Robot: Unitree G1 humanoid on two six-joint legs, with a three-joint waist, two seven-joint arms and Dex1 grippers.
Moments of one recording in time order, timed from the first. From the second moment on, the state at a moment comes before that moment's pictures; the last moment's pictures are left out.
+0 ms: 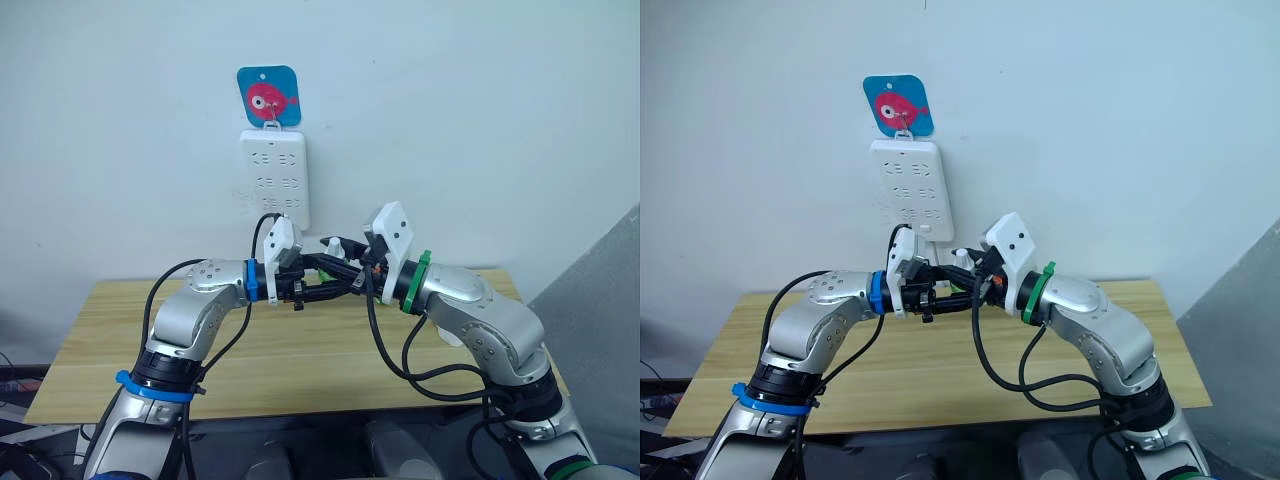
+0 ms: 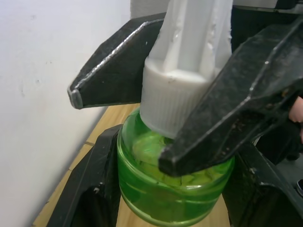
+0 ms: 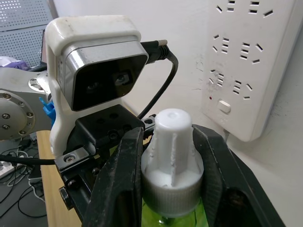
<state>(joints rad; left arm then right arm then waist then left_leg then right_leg) -0.46 0.49 -0.12 -0.06 -0.48 0.45 -1.12 -0.48 -0.28 0.25 -0.47 0.50 0.79 0.50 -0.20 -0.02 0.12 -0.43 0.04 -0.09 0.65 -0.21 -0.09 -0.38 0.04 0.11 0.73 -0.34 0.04</state>
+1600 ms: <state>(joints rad) -0.41 0.48 -0.12 -0.07 -0.47 0.42 -1.08 -0.42 -0.24 0.24 -0.48 0.44 0.75 0.50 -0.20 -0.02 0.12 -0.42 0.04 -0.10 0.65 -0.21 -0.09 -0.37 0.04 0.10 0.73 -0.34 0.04</state>
